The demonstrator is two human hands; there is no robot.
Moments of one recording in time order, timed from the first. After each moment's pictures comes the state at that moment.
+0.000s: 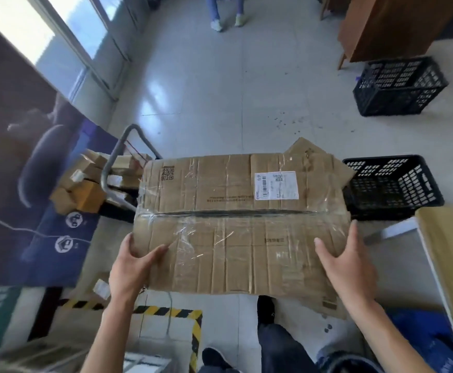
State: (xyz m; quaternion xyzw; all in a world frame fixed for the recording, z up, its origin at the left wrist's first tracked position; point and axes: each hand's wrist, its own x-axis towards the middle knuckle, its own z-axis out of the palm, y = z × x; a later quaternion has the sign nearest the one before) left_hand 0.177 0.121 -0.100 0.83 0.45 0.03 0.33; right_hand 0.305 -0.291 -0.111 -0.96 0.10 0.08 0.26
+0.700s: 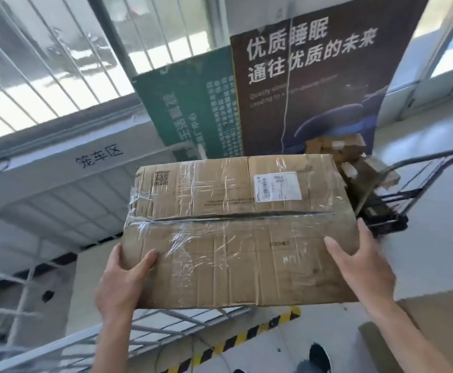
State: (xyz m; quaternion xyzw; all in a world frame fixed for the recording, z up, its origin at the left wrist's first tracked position) left_hand -0.454 0.085 -0.001 0.43 0.84 0.30 0.17; right_hand -0.026 0.057 -0.026 -0.82 -0.44 0.22 0.29
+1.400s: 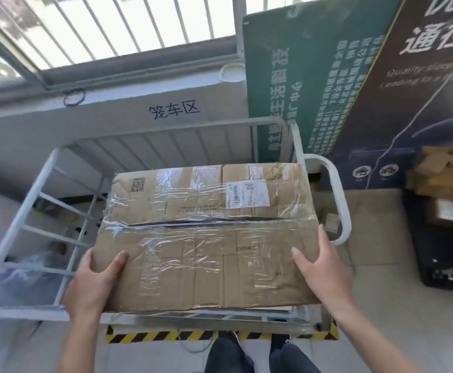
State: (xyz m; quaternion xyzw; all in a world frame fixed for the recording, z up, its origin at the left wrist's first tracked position) left_hand -0.710 0.149 -0.040 0.25 0.94 0.19 0.15; right_hand -0.290 0.267 -0.087 -0.71 -0.58 0.35 0.16
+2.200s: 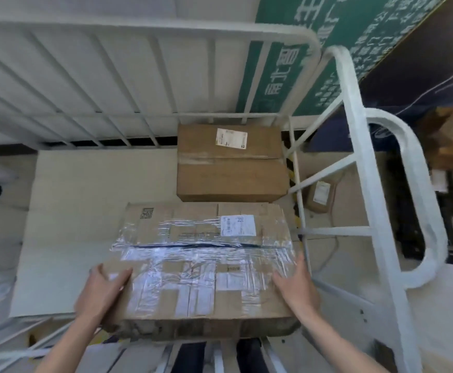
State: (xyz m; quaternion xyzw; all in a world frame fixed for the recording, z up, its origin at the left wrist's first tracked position) left_hand -0.817 0.263 -0.441 0.22 0.89 0.02 0.39; right_hand -0.391 0.329 -0.420 -0.81 -0.46 0.38 -0.05
